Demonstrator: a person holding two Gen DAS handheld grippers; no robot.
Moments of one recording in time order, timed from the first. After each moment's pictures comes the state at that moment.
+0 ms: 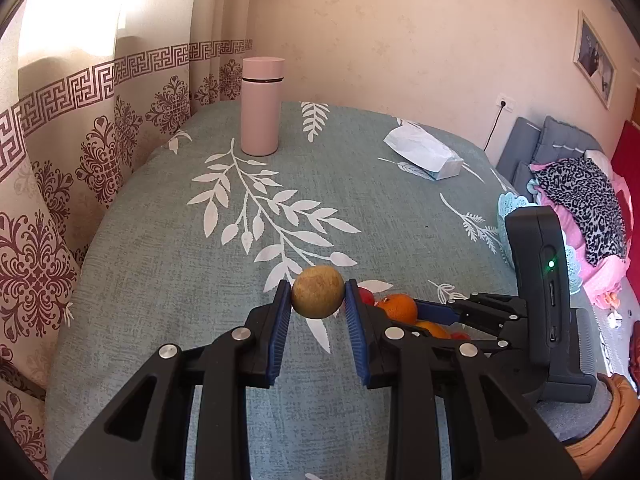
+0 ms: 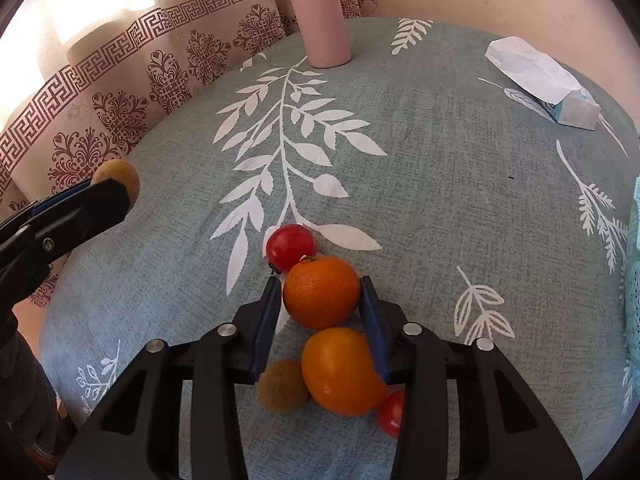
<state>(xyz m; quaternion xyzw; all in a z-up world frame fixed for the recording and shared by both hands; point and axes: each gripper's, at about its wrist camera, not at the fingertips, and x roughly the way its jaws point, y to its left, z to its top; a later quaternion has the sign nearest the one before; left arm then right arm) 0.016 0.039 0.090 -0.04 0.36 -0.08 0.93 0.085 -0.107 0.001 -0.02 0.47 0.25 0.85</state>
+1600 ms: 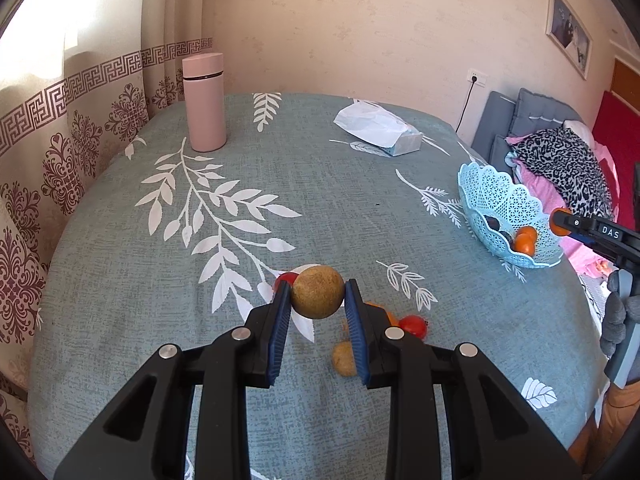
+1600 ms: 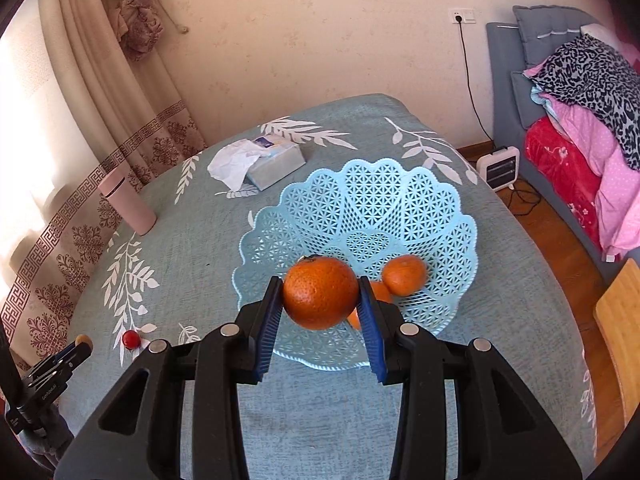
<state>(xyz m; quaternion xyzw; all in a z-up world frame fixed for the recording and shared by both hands) 0.011 -0.016 0.086 -0.01 0.37 -0.13 0.92 0.025 -0.384 0.072 0.17 0.35 -0.01 0.92</state>
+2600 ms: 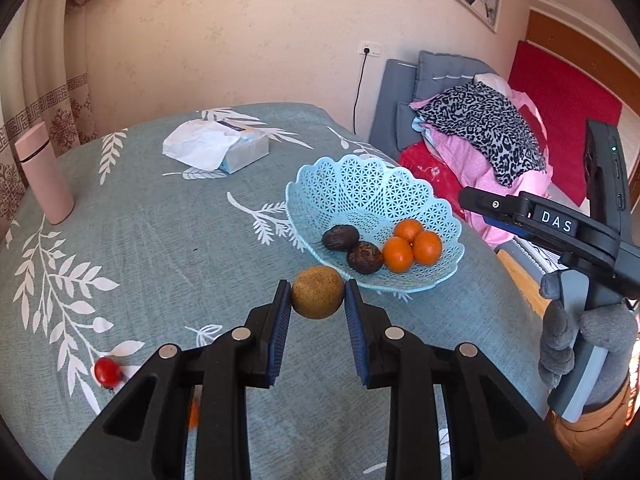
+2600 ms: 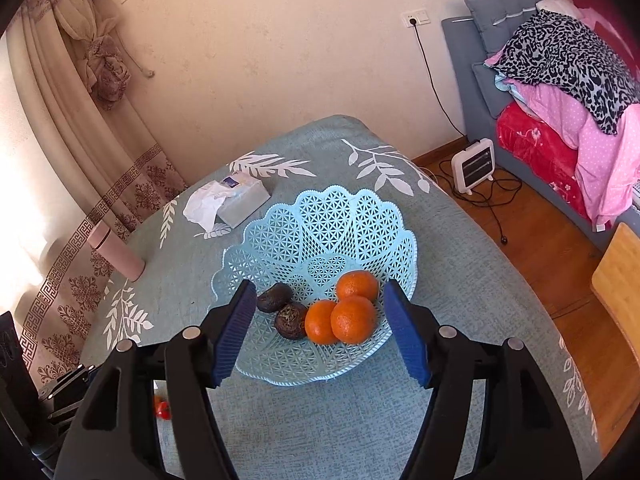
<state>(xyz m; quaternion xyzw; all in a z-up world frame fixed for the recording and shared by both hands) 0.035 -0.180 0.105 0.05 0.37 -0.30 0.88 0.005 -0.417 0.087 0.23 0.31 -0.04 0.92</state>
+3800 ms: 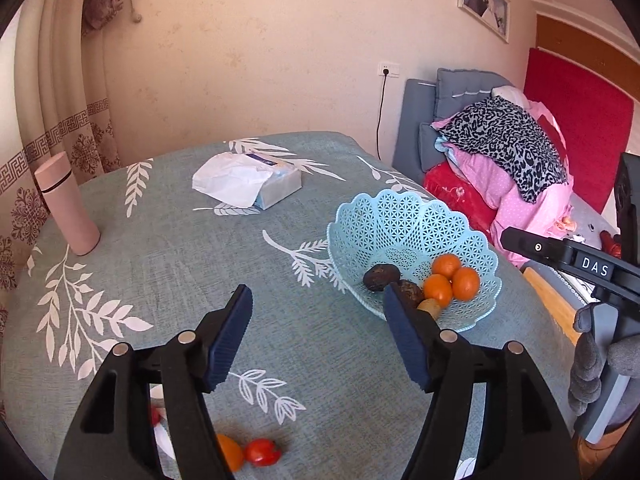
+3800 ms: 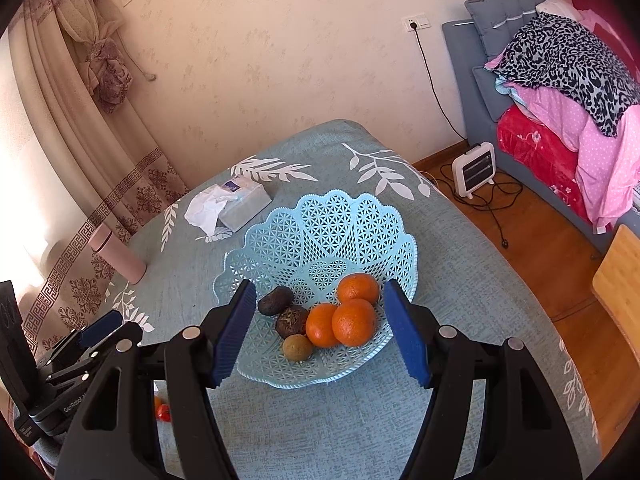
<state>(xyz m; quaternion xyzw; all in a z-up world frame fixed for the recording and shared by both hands) 0.060 -0.158 0.118 0.06 0.32 -0.25 0.91 0.005 -0.413 0.087 0.22 0.31 -0.04 0.92</state>
